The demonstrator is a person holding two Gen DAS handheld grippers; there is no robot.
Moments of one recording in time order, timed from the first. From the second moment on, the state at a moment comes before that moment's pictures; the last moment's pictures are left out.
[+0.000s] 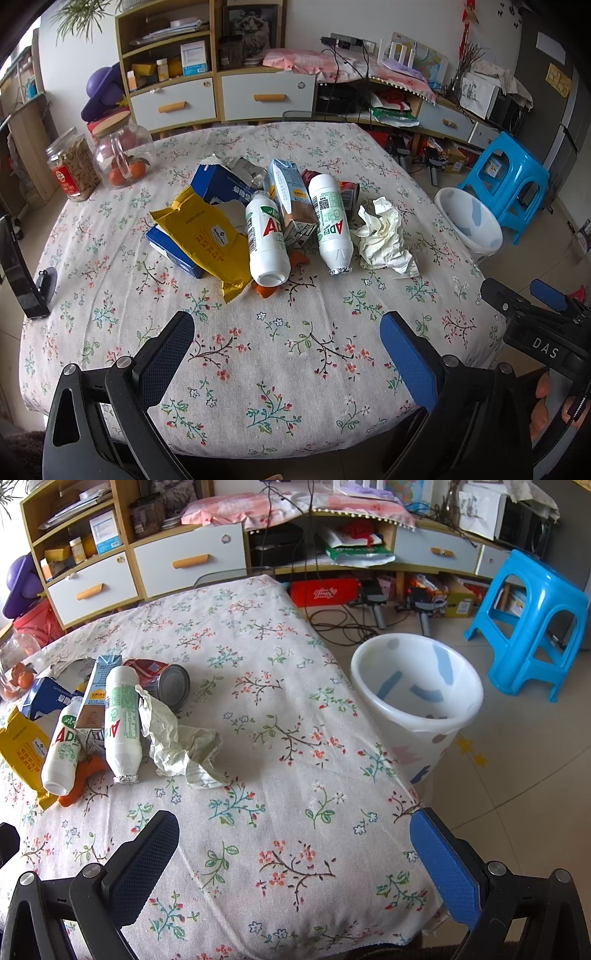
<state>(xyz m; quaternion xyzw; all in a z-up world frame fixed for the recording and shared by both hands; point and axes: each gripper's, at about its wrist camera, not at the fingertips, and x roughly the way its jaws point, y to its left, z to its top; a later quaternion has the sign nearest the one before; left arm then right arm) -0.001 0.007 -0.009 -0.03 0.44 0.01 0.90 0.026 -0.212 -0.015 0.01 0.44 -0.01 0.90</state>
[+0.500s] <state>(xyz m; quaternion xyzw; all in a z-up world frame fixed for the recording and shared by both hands) -0.003 0.006 -0.012 -0.03 0.45 0.01 0.89 0.024 -0.212 -0.016 0.01 0.44 -0.01 0.90</state>
